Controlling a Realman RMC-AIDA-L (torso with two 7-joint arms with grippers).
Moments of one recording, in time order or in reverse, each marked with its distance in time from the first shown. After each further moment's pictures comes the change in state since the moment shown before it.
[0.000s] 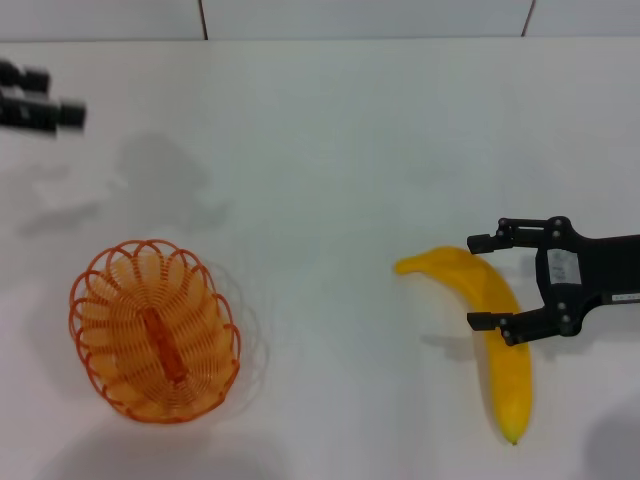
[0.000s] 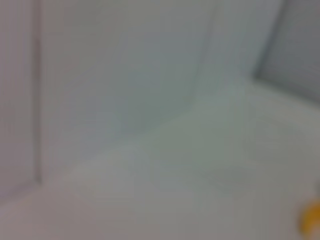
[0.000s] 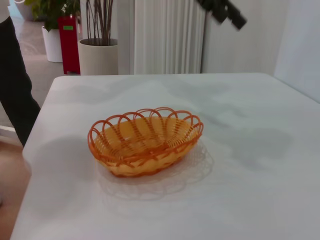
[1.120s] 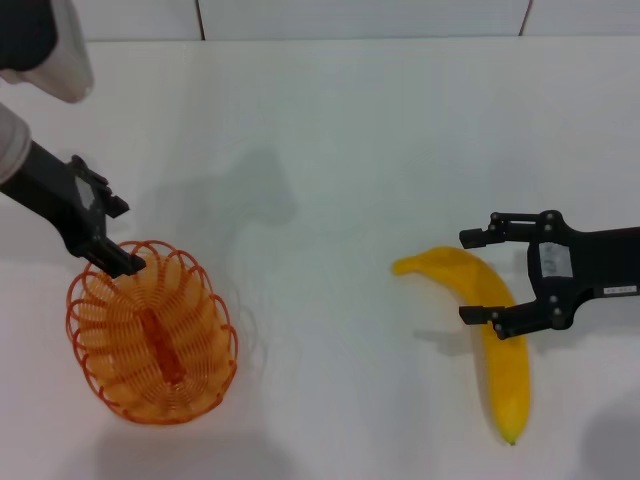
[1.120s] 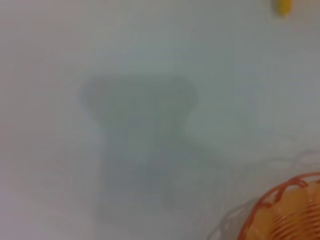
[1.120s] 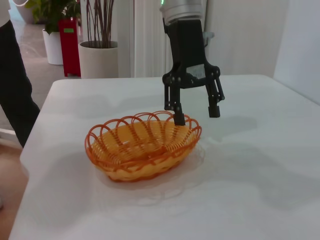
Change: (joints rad) left arm -0.094 -0.157 0.447 -0.016 0.373 -0.196 0.082; right arm 0.017 0.005 0.000 0.002 0.000 0.006 0.017
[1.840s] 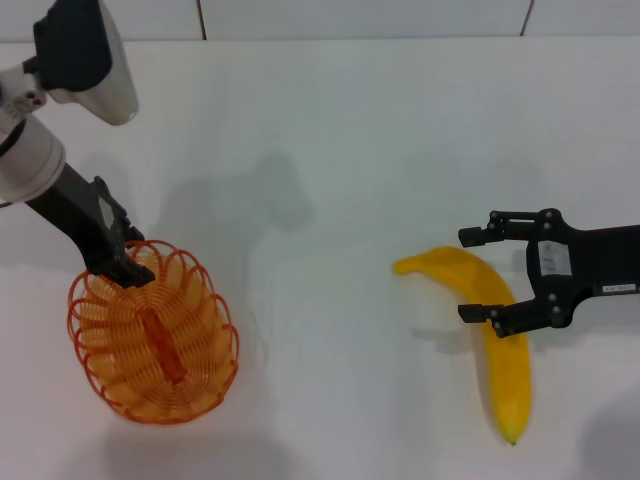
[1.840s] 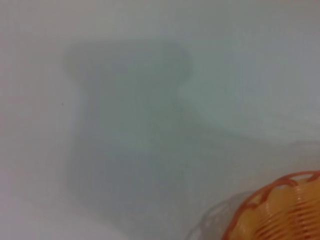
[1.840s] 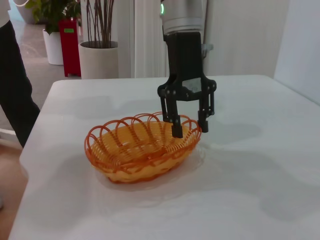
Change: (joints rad) left arm -0.026 0.000 0.148 -0.070 -0.010 -0.039 -0.104; right arm 0.004 0.000 0.000 0.000 0.000 0.001 0.006
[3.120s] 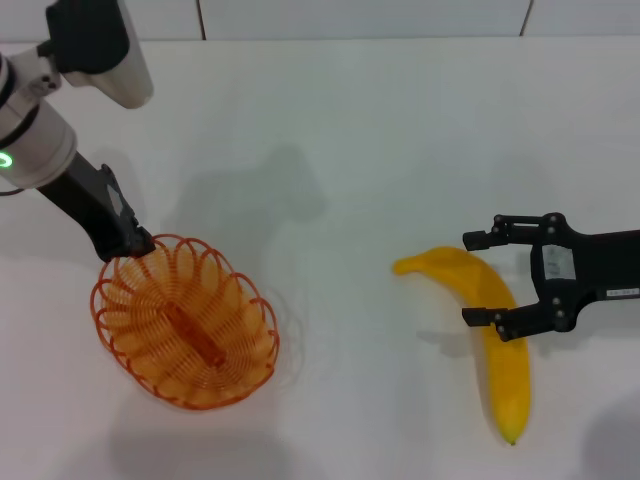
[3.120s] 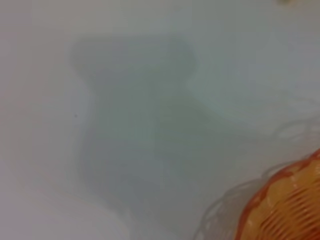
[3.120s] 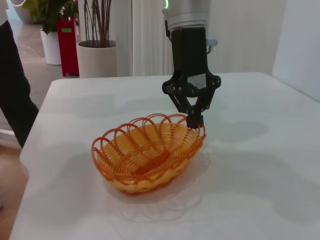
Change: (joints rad) left arm -0.025 -0.001 0.028 0.010 -0.002 -0.001 -0.070; right arm -0.011 -0.002 0.000 0.000 0.000 0.000 0.000
